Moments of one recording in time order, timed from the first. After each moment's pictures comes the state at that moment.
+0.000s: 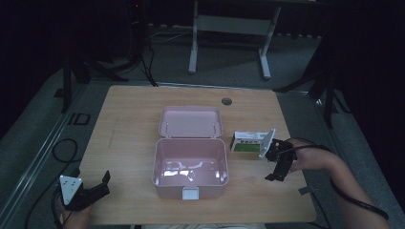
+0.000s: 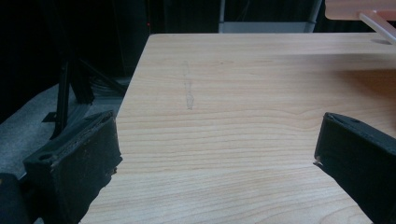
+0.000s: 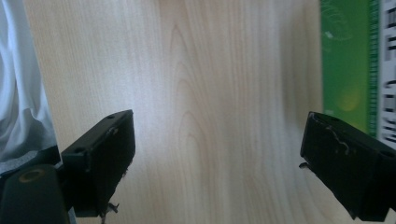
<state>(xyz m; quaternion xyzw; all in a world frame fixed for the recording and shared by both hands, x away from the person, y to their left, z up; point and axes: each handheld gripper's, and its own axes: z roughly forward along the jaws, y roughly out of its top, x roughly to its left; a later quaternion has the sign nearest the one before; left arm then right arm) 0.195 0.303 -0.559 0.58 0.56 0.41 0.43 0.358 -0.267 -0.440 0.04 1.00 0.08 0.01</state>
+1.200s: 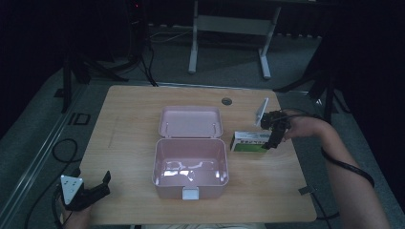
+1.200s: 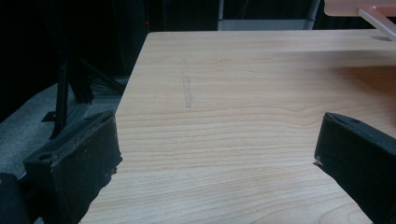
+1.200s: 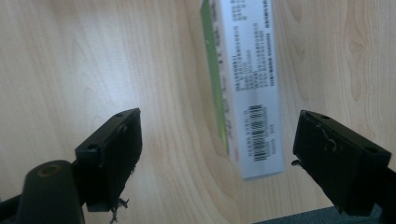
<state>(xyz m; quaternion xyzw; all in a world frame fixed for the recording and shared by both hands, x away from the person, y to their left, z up) 0.196 0.302 -0.560 0.58 0.56 0.41 0.43 0.442 -0.254 -0.410 0.06 1.00 0.05 0.04</state>
